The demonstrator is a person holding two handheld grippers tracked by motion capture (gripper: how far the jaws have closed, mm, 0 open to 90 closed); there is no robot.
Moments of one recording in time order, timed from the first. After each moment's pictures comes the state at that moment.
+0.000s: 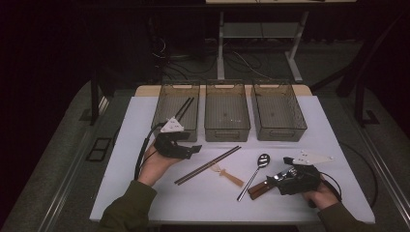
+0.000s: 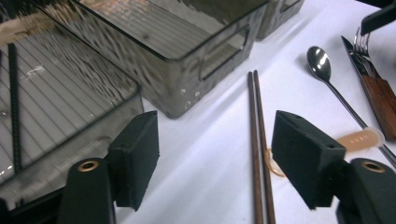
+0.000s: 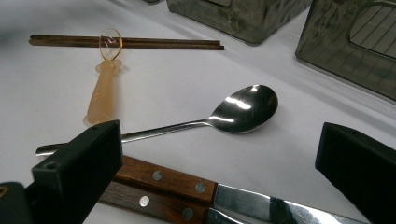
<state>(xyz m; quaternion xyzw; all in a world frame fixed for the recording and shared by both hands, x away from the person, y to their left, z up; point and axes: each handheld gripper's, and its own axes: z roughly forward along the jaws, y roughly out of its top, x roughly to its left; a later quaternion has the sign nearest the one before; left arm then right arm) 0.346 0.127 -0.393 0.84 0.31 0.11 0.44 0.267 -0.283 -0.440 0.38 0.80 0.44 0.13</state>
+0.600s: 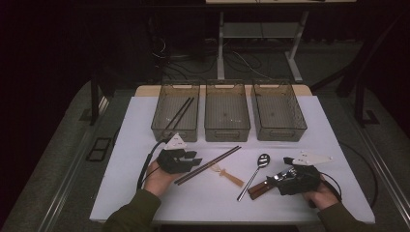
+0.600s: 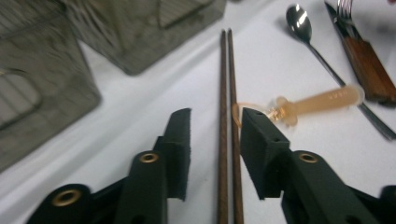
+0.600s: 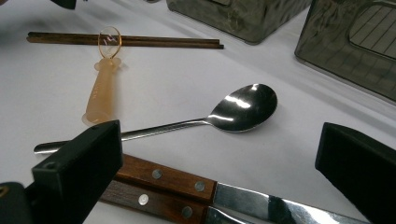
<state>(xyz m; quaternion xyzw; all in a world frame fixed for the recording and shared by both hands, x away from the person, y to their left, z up) 0.320 0.120 -0.426 0.85 0.29 0.09 0.42 0.266 -0.283 -0.440 0.38 0.80 0.44 0.14</state>
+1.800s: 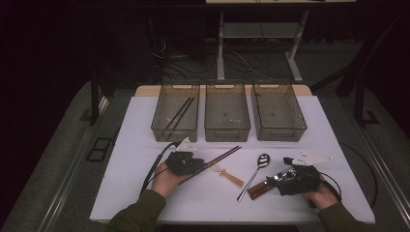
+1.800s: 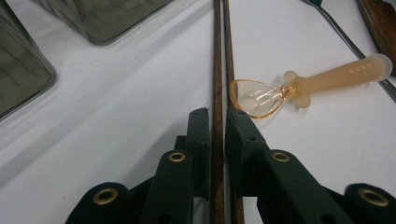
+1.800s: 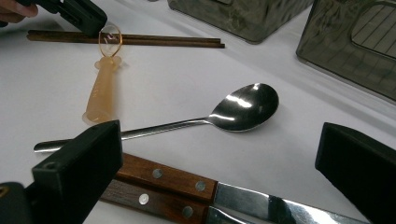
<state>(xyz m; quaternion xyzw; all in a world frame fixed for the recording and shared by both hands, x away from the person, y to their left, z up) 0.329 0.103 -0.448 0.87 0.29 0.06 0.39 0.266 -0.282 -0.441 0.38 0.80 0.44 0.14</state>
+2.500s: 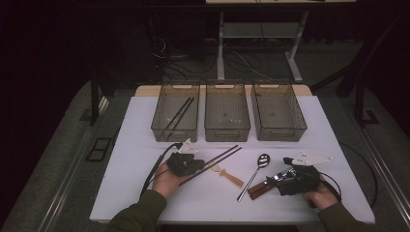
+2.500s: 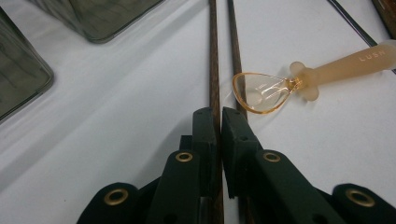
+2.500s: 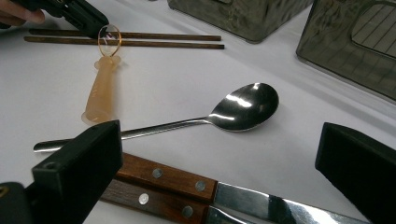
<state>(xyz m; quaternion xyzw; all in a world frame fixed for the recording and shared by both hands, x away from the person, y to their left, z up) 0.328 0.101 -0.451 0.88 0.28 0.07 0.38 0.266 -0.282 -0.441 0.38 0.80 0.44 0.14</state>
